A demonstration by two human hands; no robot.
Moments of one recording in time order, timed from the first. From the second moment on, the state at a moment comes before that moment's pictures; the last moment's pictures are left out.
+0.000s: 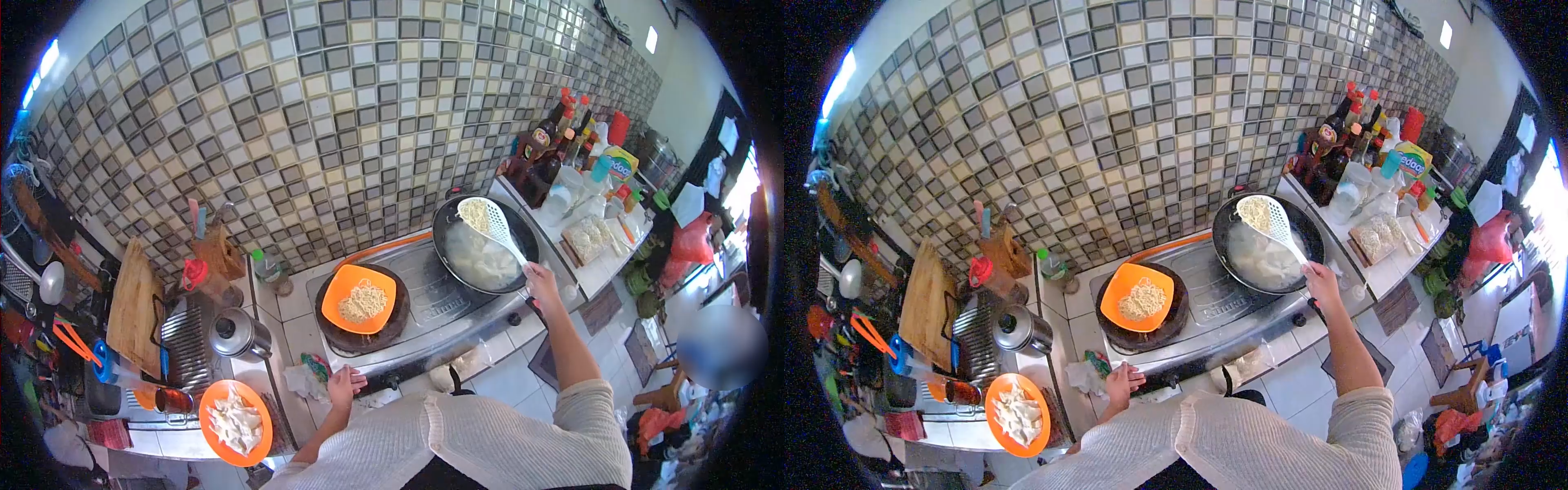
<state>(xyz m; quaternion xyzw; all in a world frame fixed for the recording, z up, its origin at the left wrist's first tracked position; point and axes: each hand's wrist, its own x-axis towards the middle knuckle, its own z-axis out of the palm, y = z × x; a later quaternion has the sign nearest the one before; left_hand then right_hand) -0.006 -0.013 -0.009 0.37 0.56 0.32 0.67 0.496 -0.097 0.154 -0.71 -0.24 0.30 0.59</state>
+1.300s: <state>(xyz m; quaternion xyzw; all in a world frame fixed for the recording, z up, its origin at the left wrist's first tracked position) -0.007 -0.010 -0.011 0.37 0.56 0.32 0.67 0.491 -0.088 0.125 -0.80 -0.35 0.24 0.42</state>
